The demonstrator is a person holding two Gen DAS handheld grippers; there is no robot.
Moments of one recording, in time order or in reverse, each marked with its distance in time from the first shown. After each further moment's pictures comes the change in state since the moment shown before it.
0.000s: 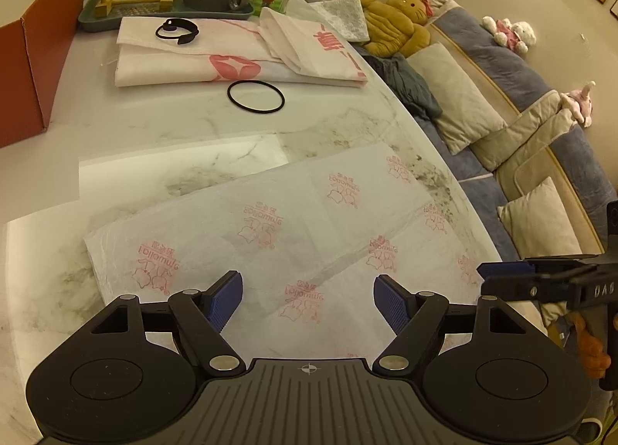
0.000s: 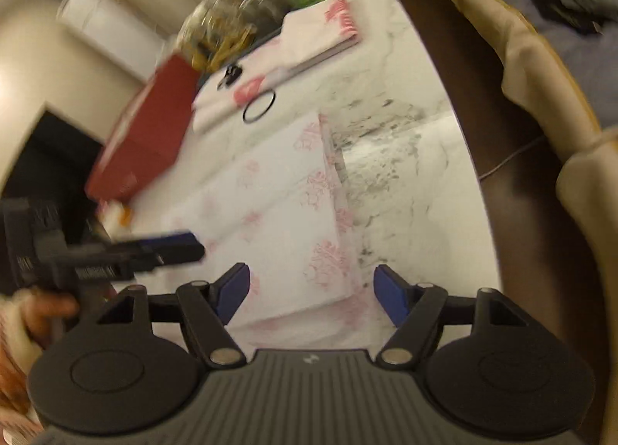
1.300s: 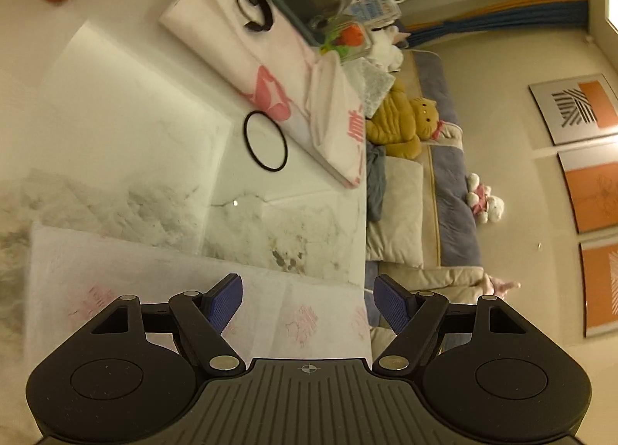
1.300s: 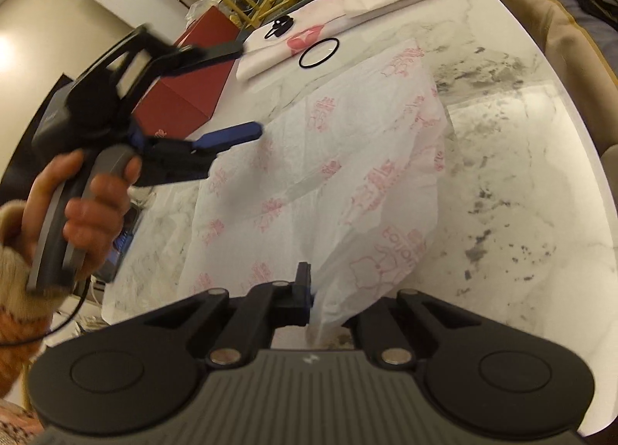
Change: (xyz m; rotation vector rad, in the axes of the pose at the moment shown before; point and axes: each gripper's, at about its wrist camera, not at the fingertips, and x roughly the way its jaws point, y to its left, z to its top) left arm 0.037 0.061 0.036 -0.684 -0.064 -0.374; right arm 0.023 0.044 -0.040 -0.026 0.029 0.050
